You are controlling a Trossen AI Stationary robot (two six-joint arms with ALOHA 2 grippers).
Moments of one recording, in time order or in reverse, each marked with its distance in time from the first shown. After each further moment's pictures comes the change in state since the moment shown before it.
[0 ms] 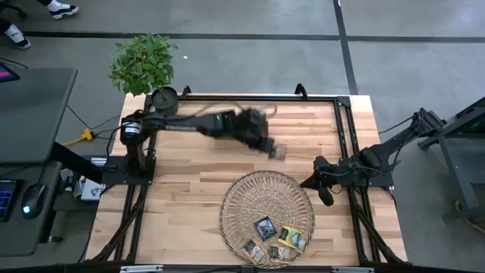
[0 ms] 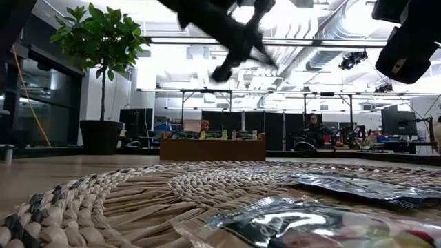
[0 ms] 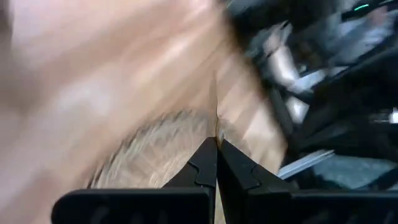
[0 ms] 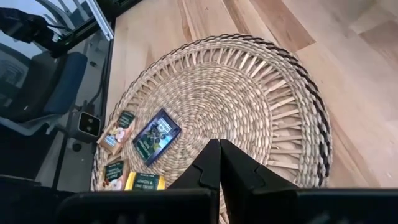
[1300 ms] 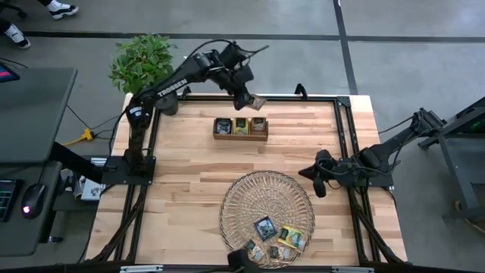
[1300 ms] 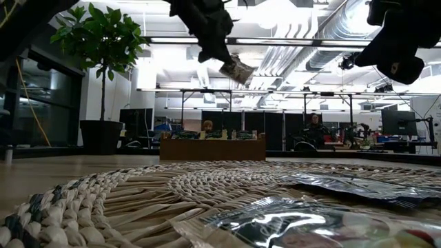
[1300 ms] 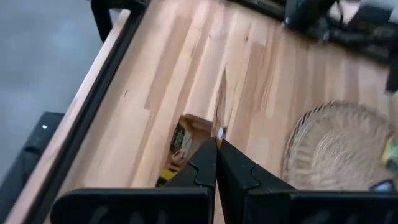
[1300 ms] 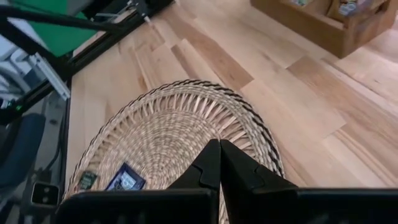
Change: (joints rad) left arm 0.413 0.108 0.608 -0.750 0.090 1.059; right arm 0.000 -0.001 0.000 -0.021 0.248 0.119
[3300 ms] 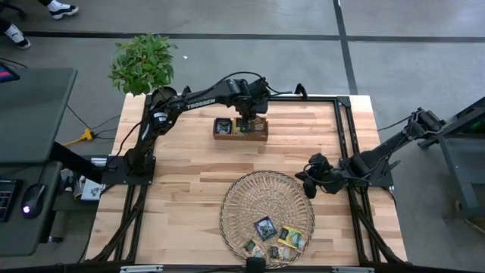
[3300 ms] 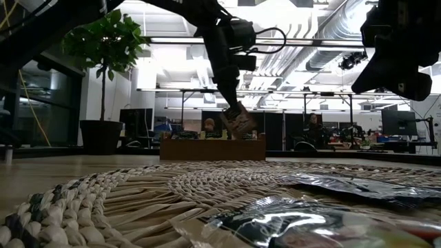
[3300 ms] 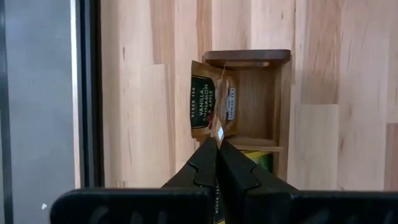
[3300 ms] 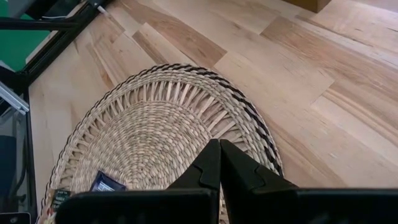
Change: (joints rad) left arm -0.162 0.225 0.000 -0.030 -0.390 0.332; right arm 0.000 0.188 -0.001 0.021 0.032 0.235
